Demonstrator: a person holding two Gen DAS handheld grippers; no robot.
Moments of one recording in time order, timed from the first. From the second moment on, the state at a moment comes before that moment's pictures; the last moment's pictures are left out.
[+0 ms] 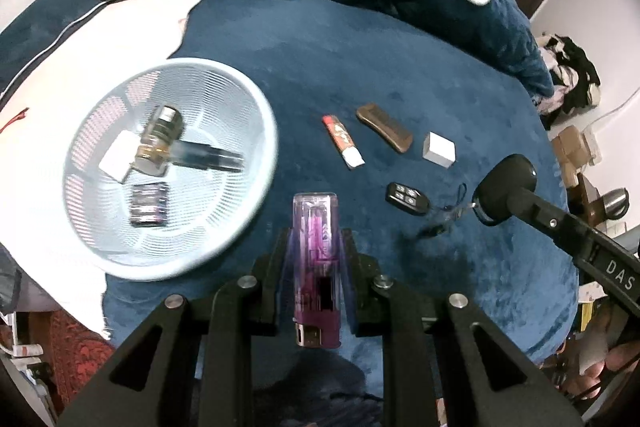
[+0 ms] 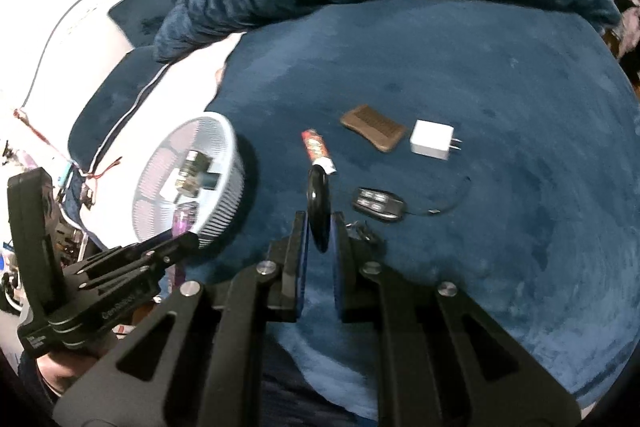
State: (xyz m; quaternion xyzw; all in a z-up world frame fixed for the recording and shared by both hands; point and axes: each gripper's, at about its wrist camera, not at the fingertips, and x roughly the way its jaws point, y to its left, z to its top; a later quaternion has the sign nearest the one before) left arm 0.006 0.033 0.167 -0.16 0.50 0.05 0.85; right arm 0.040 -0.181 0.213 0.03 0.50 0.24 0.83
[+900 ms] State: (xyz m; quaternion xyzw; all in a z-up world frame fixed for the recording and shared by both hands) left arm -0.043 0.117 0.140 -0.19 0.52 0.07 0.83; right arm 0.026 -0.070 0.078 -0.11 0.60 0.26 0.75
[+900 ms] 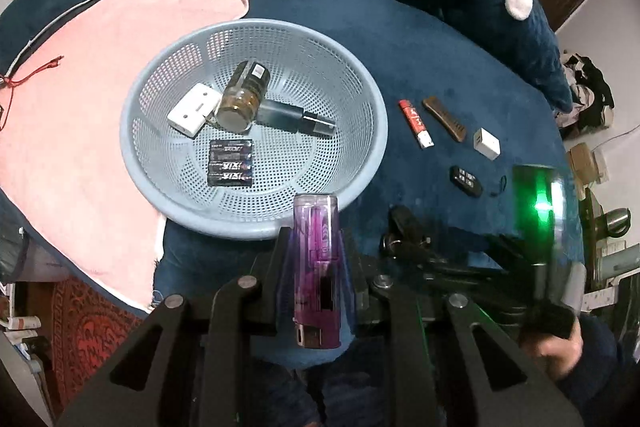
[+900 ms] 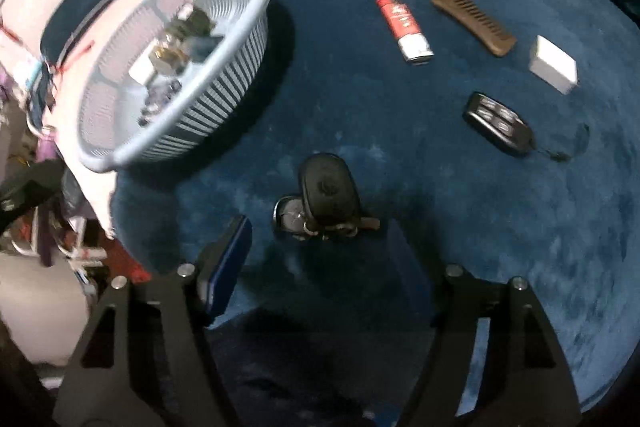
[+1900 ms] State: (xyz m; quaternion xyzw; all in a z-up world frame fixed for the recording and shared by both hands) left arm -0.033 0.111 0.144 -0.19 0.52 0.08 0.83; right arm 0.028 -0.090 0.130 -0.07 0.56 0.35 0.75
